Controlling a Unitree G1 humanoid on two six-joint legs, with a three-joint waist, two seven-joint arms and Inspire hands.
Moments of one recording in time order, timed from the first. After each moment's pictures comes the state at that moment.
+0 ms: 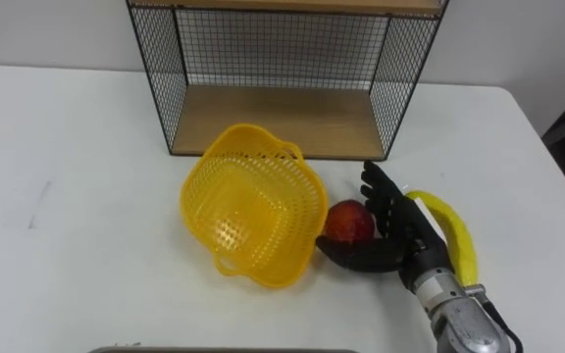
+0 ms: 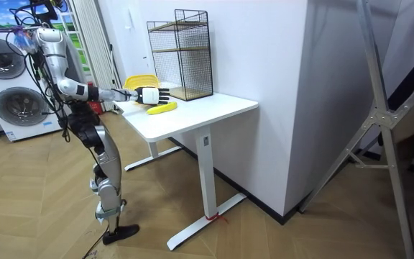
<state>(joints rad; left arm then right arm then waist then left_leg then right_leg) 0.26 0.20 -0.01 1.08 0.35 0.02 0.06 0.14 -0.26 0.18 0.19 0.21 -0.13 0.05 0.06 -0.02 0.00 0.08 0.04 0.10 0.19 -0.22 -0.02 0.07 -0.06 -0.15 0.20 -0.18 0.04</state>
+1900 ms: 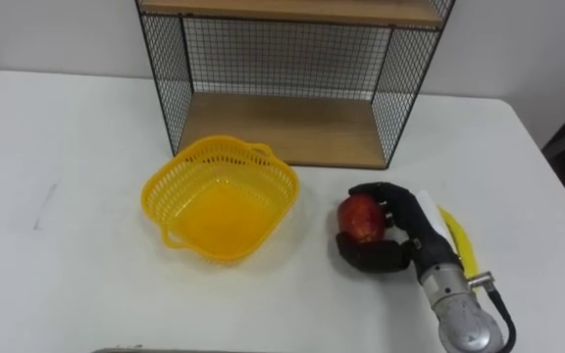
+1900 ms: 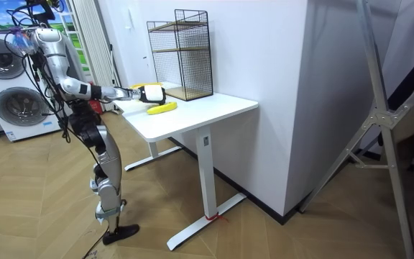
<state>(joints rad) 0.28 0.21 -0.01 1.01 0.34 0.07 0.02 0.10 -0.26 0.14 0.25 -0.15 -0.11 -0.08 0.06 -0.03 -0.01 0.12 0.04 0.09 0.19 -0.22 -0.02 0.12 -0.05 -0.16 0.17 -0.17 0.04</state>
